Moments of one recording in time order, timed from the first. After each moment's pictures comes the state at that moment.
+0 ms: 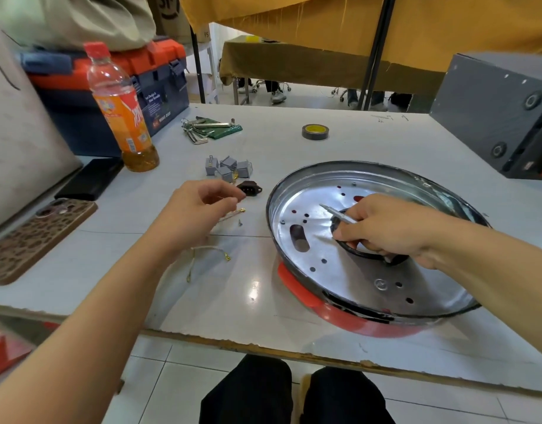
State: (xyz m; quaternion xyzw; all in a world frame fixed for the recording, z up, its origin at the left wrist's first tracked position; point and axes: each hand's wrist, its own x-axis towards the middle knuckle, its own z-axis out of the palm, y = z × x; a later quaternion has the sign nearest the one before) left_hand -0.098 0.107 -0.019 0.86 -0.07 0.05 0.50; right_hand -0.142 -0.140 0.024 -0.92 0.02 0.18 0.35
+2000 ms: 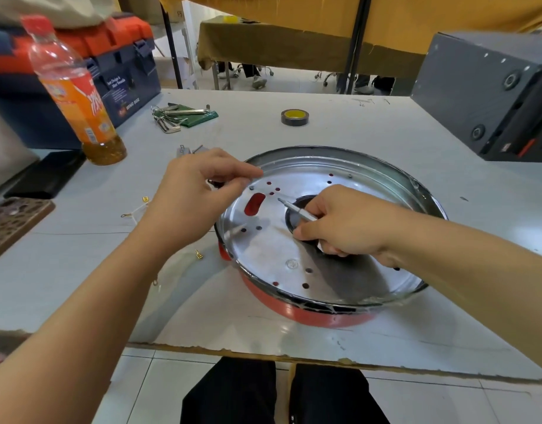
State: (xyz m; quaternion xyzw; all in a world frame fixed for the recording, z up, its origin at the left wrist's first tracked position) left_hand -0.110 0.065 0.005 0.87 -0.20 0.17 0.41; right_hand -0.142 -0.124 0.018 -0.91 -0.01 0.17 0.38
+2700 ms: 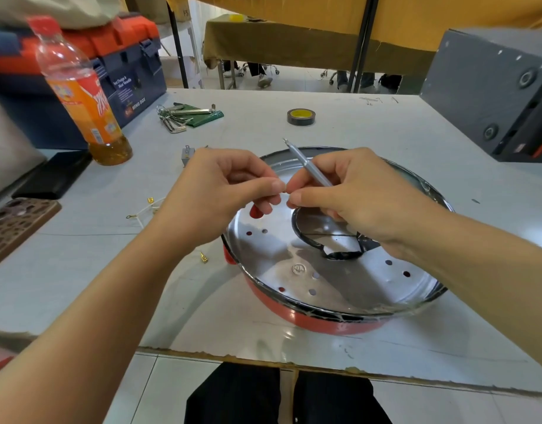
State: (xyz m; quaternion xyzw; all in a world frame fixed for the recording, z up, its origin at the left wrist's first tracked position) left_hand -0.115 0.053 0.016 0.80 -0.21 0.03 0.55; right_hand -0.139 -0.124 0.031 -0.84 -0.08 0.02 0.54
